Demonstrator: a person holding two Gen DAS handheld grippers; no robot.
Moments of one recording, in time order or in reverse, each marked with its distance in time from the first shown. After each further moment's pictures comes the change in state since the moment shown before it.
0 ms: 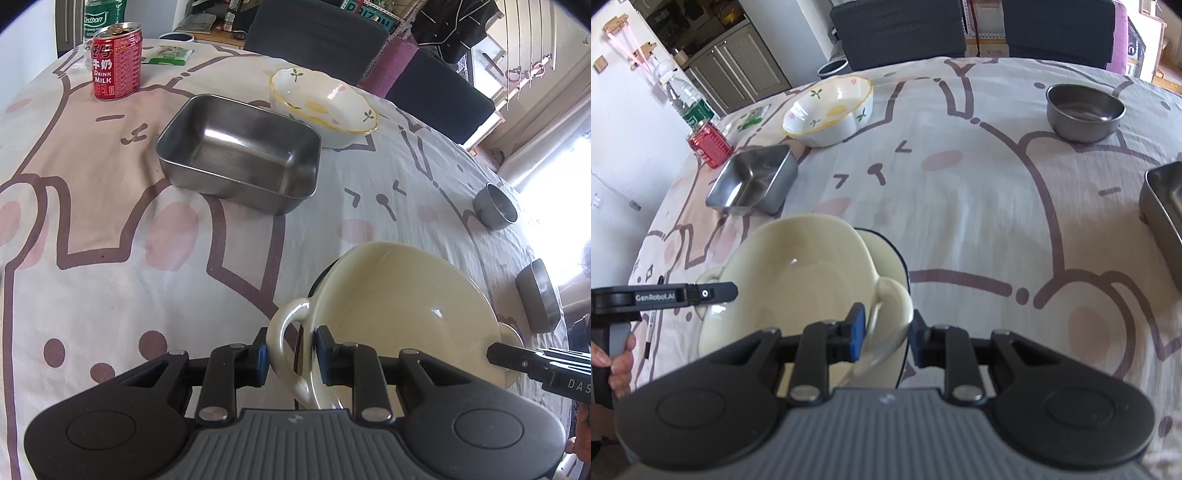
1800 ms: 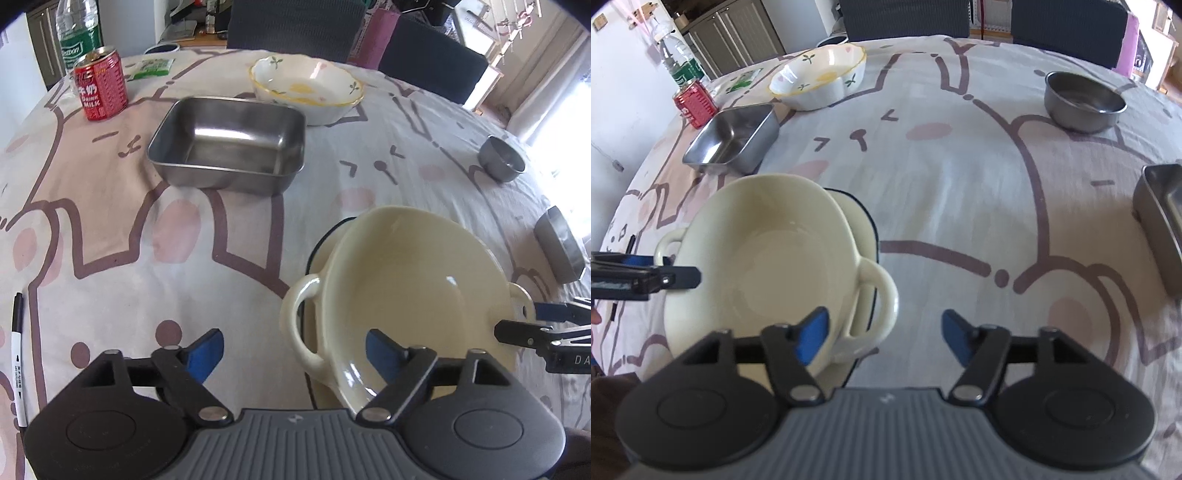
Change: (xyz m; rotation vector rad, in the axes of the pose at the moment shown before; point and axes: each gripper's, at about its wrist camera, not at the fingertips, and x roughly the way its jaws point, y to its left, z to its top) left arm -0.005 -0.020 -0.011 0.146 0.038 0.099; right arm 0.013 -0.005 -0.013 -0.085 0.052 -0.082
